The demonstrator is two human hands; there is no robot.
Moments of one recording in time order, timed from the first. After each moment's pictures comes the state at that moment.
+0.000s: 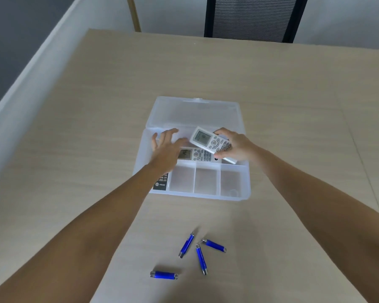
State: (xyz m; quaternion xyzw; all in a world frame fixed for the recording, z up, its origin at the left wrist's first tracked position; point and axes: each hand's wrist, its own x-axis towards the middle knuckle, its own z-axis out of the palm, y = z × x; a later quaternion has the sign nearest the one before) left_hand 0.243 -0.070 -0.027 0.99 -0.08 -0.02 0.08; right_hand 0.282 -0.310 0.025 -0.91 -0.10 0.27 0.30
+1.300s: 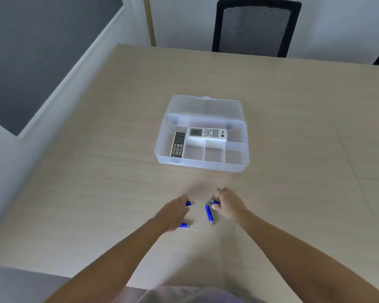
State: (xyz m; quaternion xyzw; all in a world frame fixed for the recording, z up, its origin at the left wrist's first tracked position) left_hand -0.021 -0.074 -0.041 0.93 -0.03 -0.26 0.25; right_hand 0.028 -0.284 -0.049 -0.95 -0.08 0.25 0.17
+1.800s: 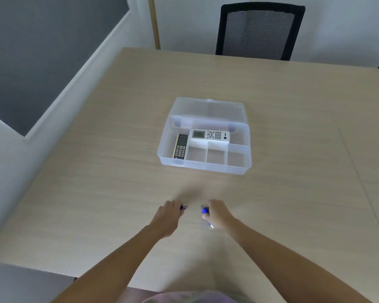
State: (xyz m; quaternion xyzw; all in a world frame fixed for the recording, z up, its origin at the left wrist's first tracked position) left_hand -0.037 -0.062 -0.041 0.97 -0.06 -0.18 0.13; right_hand 0.010 -0.243 -0.041 -0.93 -0.09 0.31 0.17
